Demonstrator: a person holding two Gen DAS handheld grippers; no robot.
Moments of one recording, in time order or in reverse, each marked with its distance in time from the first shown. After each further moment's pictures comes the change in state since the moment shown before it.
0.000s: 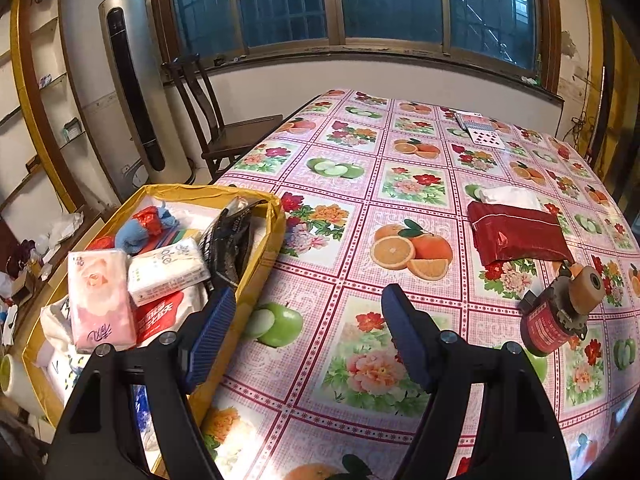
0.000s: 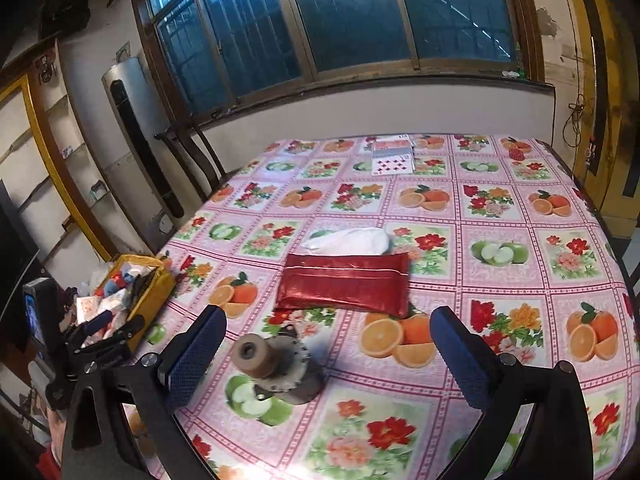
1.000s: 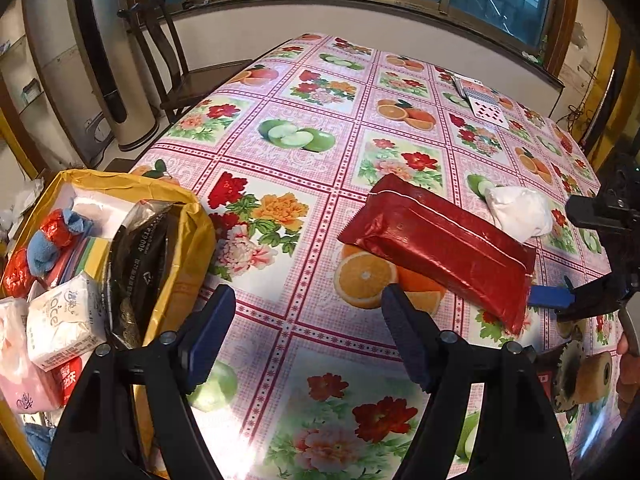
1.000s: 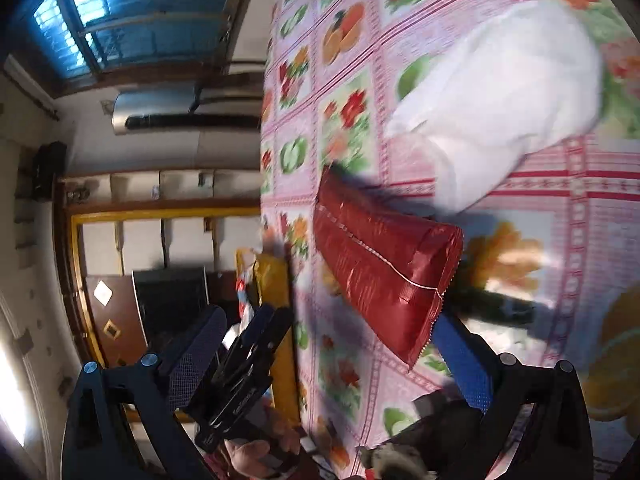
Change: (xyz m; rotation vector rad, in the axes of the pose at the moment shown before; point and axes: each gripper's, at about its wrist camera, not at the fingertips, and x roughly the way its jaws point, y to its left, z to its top) left arm 0.082 -0.017 0.042 -0.046 0.216 -0.109; right arm 0.225 -0.001 0.017 0.557 0.656 0.702
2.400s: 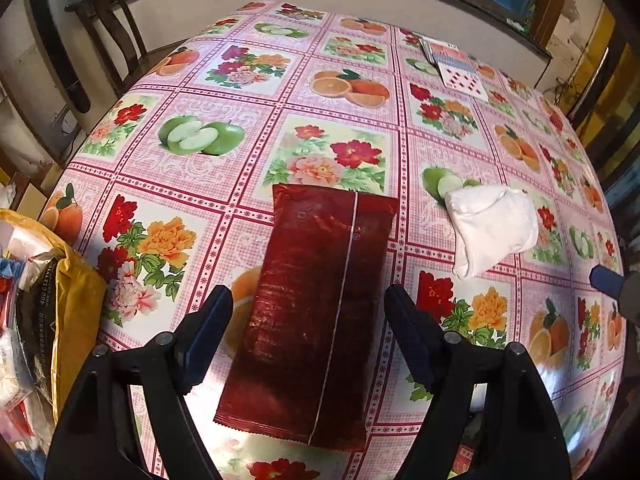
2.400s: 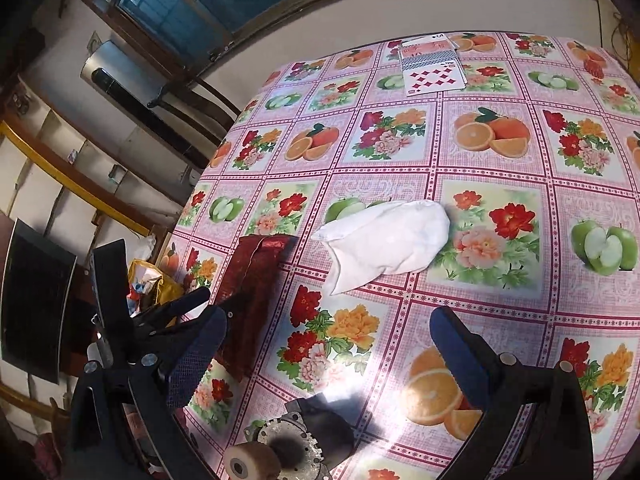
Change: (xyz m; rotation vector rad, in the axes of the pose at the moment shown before) left arm 0.052 -0.077 0.038 0.085 0.158 -0.075; right arm -0.081 0.043 -0.026 -0.327 -0.312 -0.532
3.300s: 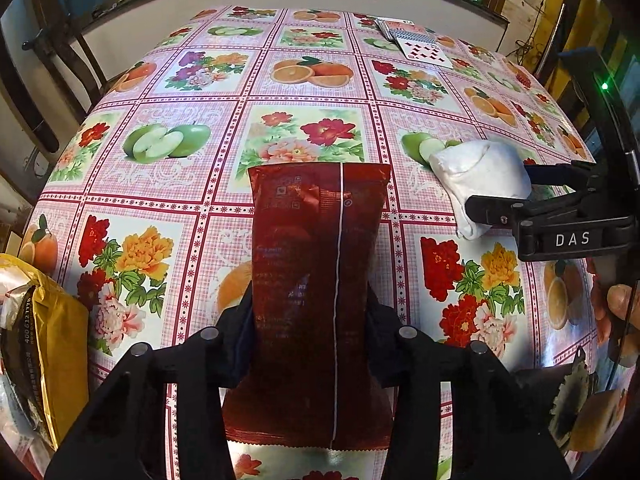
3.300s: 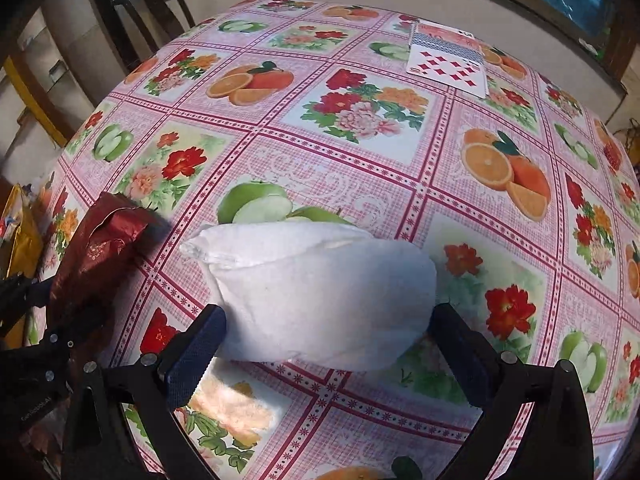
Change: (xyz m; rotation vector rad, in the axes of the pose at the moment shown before) left arm 0.009 0.004 -0.016 0.155 -0.037 -0.064; right arm 0.108 -0.008 0.027 -0.284 0.110 -0.368
